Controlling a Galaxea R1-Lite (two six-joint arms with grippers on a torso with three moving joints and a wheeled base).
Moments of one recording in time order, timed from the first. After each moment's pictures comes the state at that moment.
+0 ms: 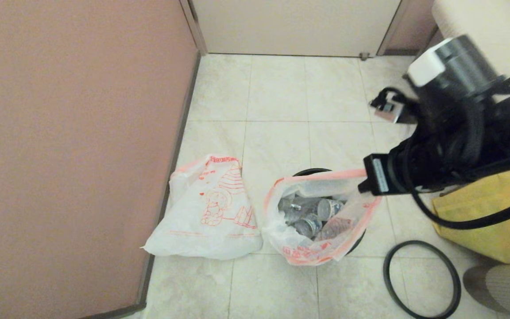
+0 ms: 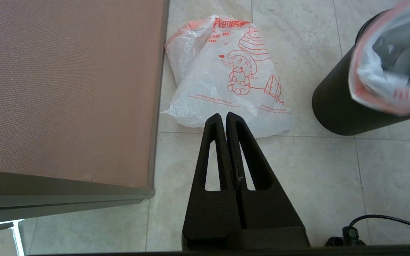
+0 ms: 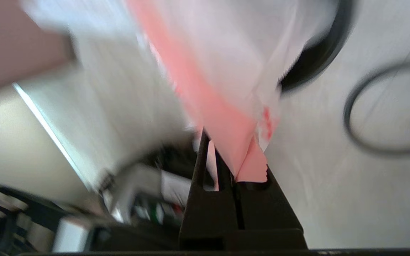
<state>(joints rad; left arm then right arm) 0.00 0.00 0.00 0.00 0.01 -0.02 0.62 1.67 -1.64 0.72 -0.11 0.38</state>
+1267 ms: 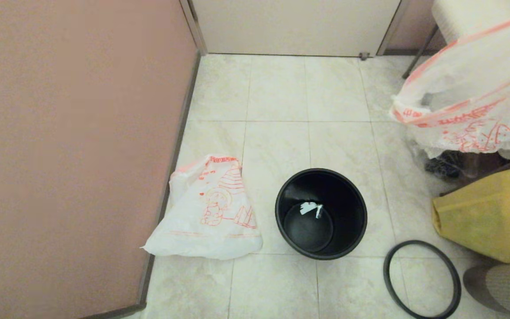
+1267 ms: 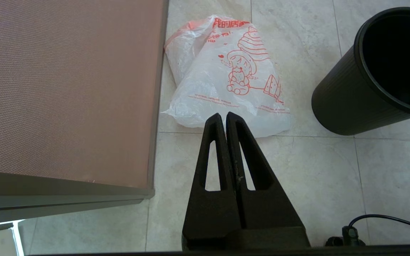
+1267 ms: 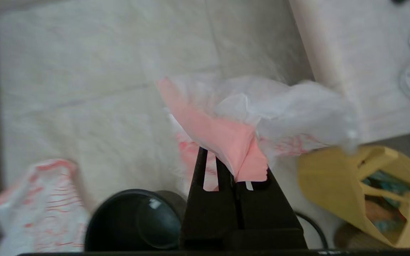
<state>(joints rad) 0.00 0.00 0.00 0.00 0.01 -0.01 -0.04 1.49 -1.98 0.54 -0.11 0.22</state>
